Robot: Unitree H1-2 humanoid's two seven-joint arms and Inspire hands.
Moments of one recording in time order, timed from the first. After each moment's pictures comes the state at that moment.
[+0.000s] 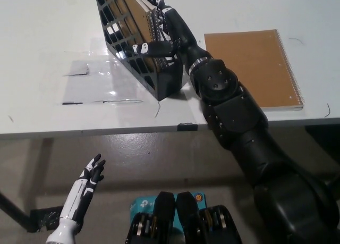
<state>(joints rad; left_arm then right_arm) -0.07 0.16 -0.02 0.24 0.08 -0.21 -0.07 -1.13 0.10 0.08 1.02 -0.06 -0.17 0.03</state>
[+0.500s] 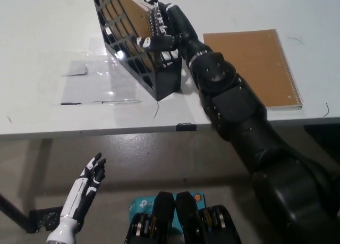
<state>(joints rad) -0.08 0.16 -0.03 0.24 0.08 -0.21 -0.07 -1.21 0.10 0.06 1.15 -0.06 -0.13 -0.01</state>
